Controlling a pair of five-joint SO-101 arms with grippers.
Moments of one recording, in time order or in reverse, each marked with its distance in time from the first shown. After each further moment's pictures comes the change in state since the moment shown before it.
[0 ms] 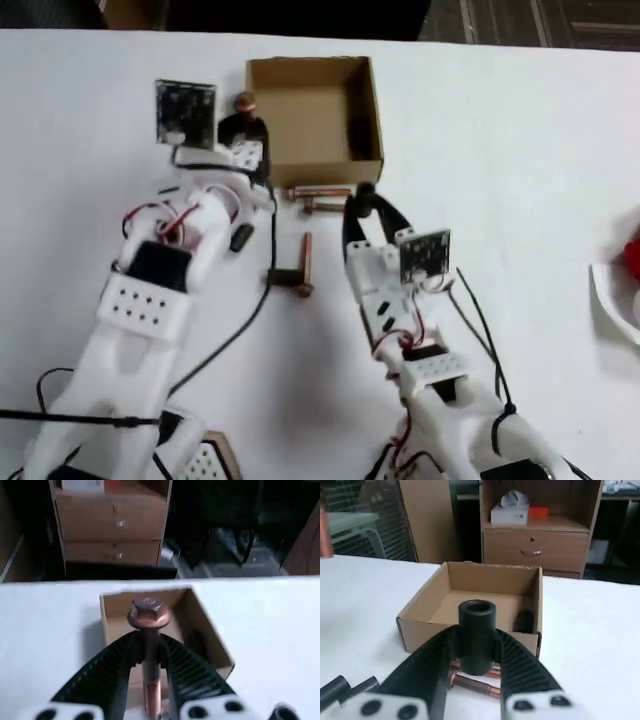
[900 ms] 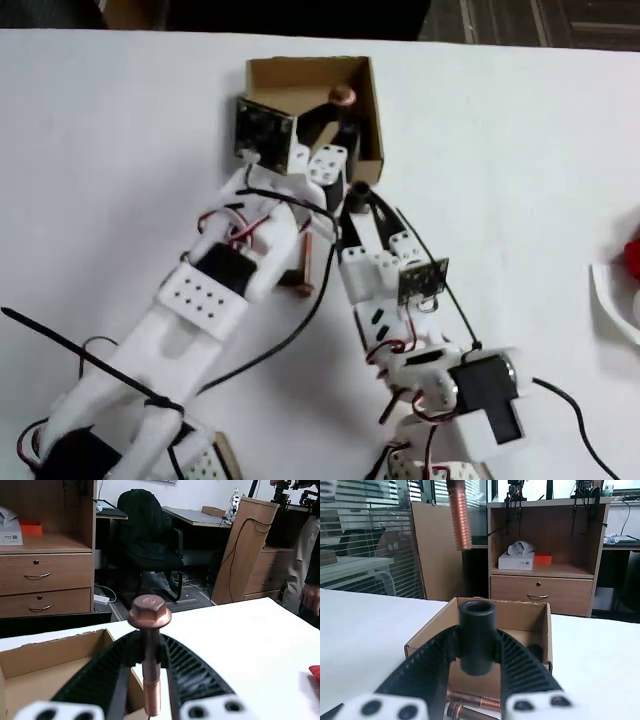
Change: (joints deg) left arm 15.0 9.8 0.9 -20.2 0.8; right arm -1.1 30.7 -3.6 -36.8 0.0
